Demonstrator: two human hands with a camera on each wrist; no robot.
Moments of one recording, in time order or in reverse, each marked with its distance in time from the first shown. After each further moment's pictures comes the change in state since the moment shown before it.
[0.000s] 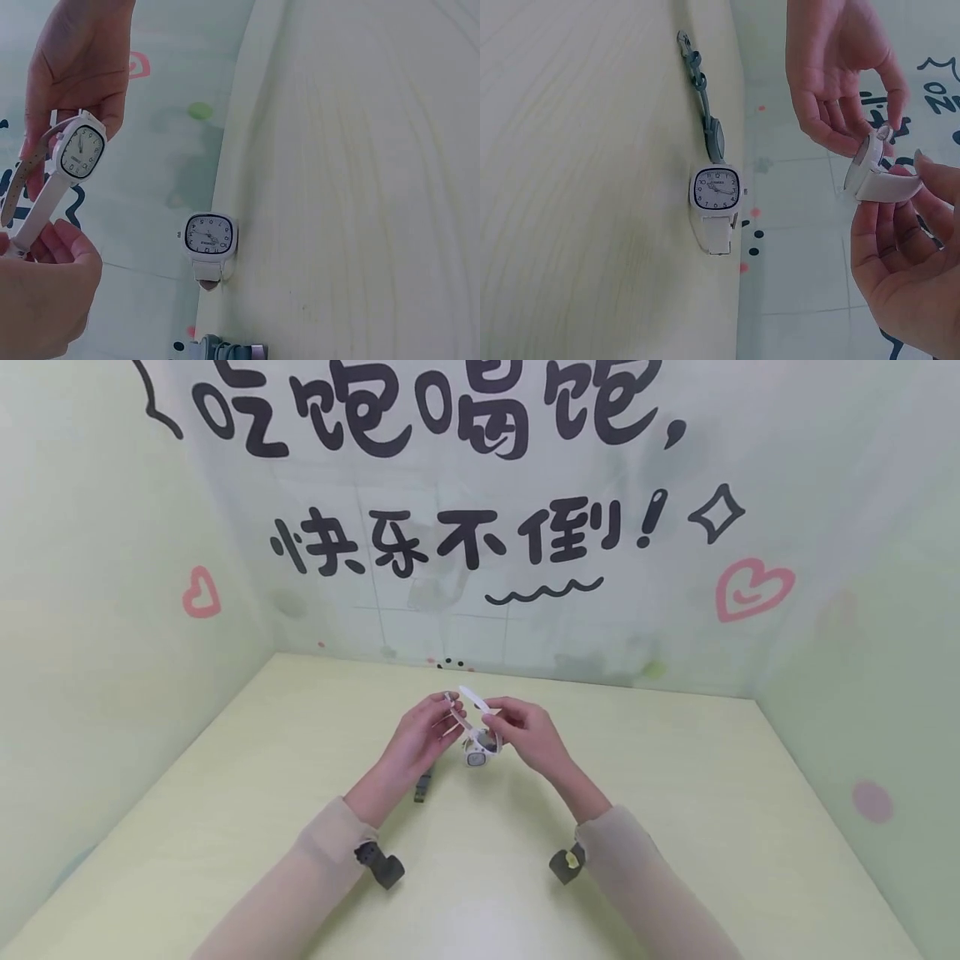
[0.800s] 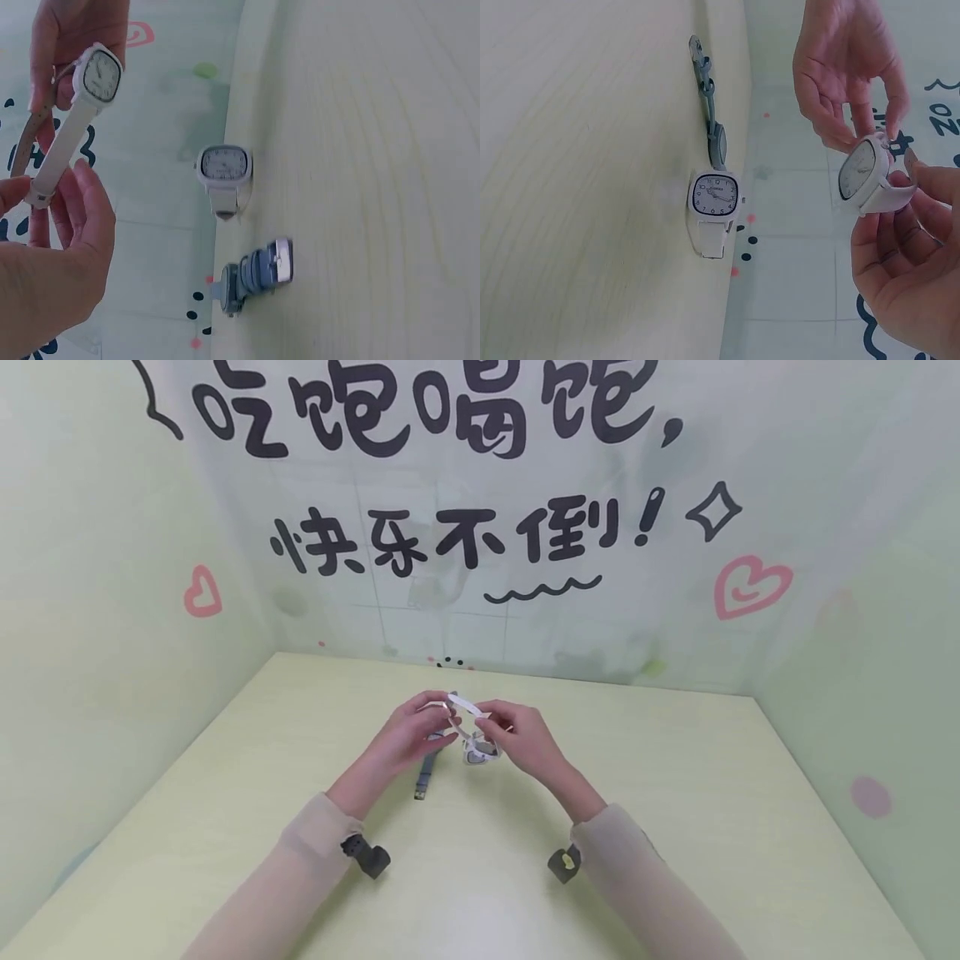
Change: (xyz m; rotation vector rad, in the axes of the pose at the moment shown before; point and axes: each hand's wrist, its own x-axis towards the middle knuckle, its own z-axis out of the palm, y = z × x) left_hand -0.006 0.012 -0.016 0.244 -0.053 -0.043; right_hand -0.004 -0.010 0.009 -0.206 0.003 -0.032
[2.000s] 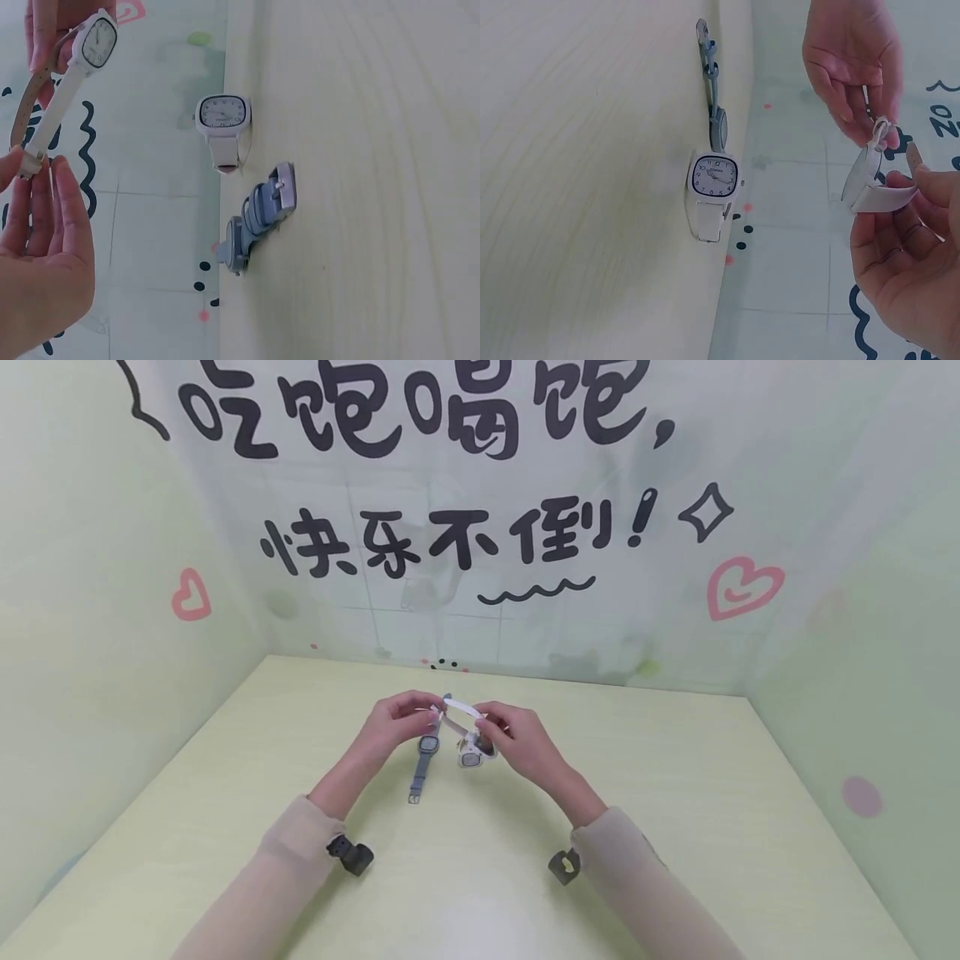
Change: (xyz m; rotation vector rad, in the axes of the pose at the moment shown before) left_hand 0.003 0.007 -0.019 0.392 -0.046 0.176; right_hand -0.003 0.002 -0.004 -0.080 -0.002 -0.018
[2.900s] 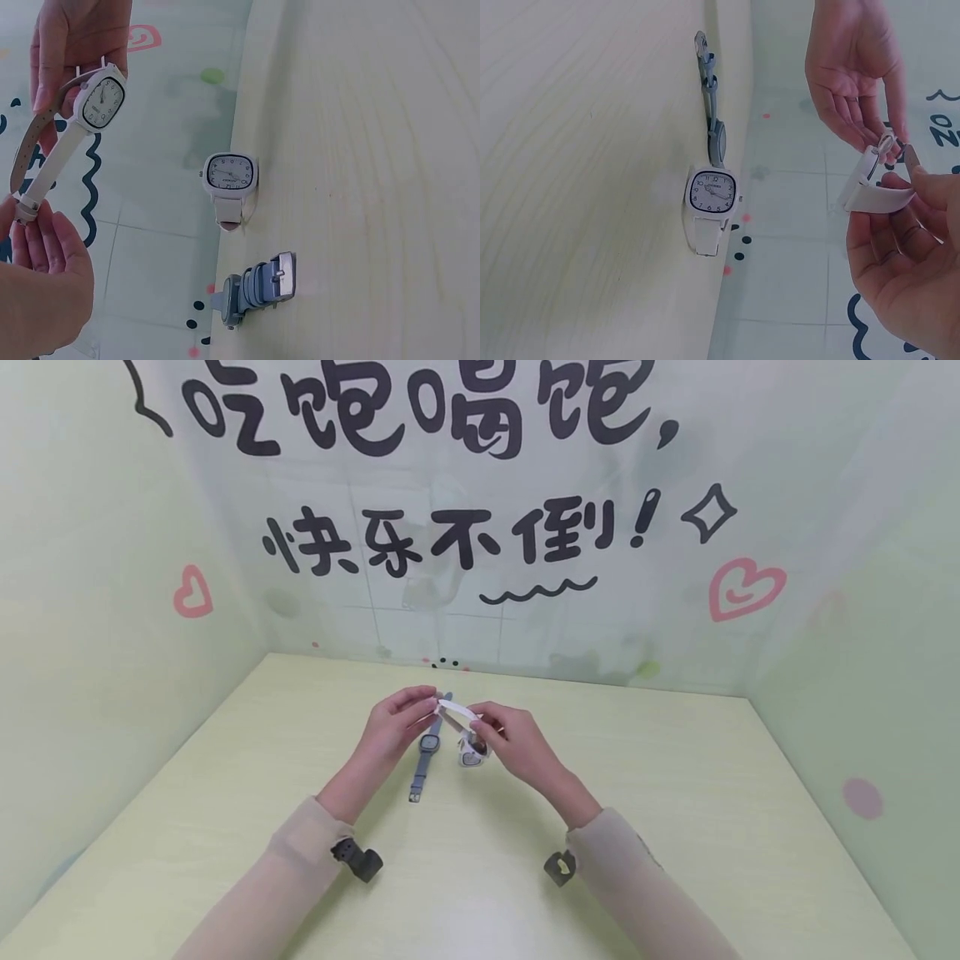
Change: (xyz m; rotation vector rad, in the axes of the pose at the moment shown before) left_hand 0.000 0.001 0.014 -0.392 0.199 -0.061; right_hand 0.001 -0.006 0.006 0.002 -0.013 -0.011
